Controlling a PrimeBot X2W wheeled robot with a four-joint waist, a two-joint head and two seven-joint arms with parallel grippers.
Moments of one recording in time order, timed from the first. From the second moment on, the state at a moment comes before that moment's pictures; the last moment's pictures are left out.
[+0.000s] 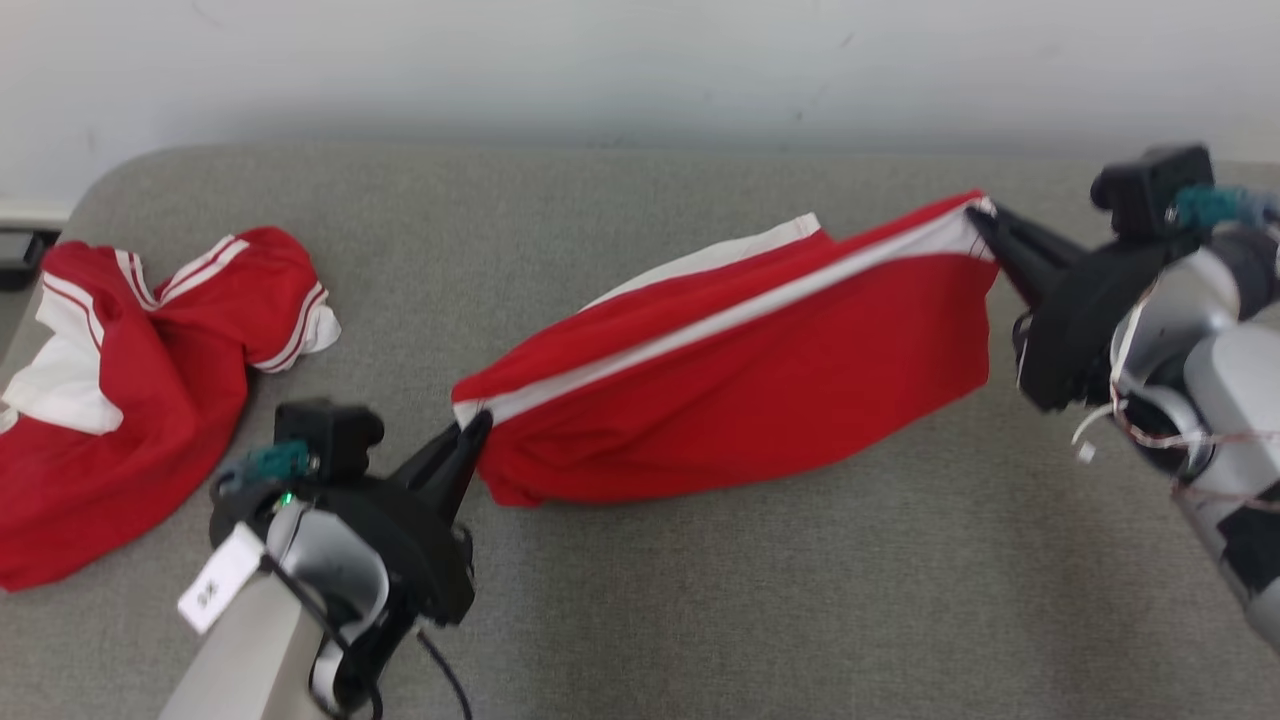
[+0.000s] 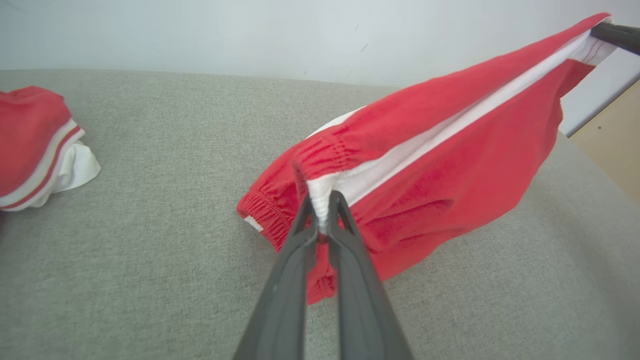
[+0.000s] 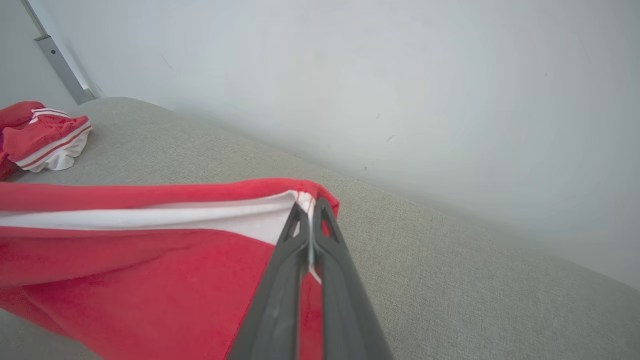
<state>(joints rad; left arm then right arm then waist) -0.41 0.18 -0.40 0.28 -0.45 -0.12 0.21 -0.72 -0.44 0.45 0.38 0.61 0.11 0.24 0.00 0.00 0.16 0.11</state>
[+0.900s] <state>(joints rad) -0.75 0.07 -0.44 0.60 -0.47 -0.12 0.18 -1.13 -0.36 0.63 0.81 0.53 0.12 0.17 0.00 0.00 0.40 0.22</state>
